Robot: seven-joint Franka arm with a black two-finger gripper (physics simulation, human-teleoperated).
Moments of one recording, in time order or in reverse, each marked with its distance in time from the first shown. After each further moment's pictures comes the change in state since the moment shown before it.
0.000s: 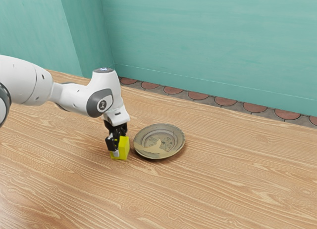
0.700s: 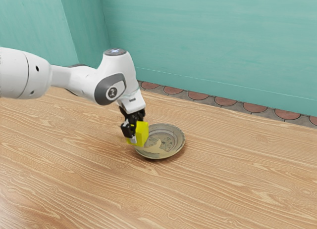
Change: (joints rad) arm -0.062 -0.137 -0.085 -0.004 0.004 -0.005 -0.044
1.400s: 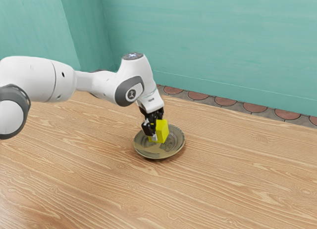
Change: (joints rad) arm -0.015 0.279 -0.040 0.284 0.054 0.019 -0.033
